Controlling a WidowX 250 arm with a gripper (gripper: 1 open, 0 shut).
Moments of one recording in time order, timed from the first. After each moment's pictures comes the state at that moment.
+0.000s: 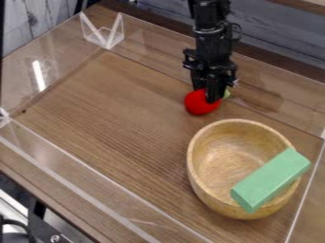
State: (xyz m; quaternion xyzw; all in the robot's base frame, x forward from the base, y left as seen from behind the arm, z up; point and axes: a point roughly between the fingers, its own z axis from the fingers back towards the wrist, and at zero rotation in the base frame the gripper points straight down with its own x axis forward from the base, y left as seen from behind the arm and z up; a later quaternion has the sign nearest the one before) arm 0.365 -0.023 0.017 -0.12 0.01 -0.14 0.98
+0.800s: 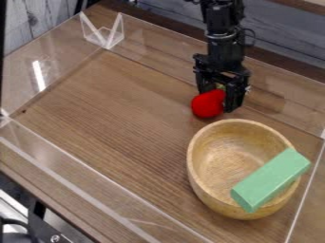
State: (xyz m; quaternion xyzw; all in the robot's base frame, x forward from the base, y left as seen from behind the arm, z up) arm 0.346 -0.042 0.022 -0.12 0.05 -0.16 0.98
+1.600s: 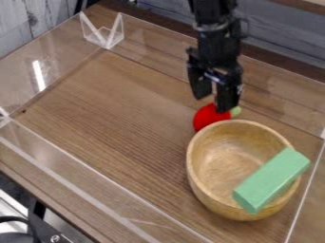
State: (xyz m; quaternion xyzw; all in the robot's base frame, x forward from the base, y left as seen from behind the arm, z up) arm 0.314 -0.028 0.074 -0.12 0.00 -0.20 0.97
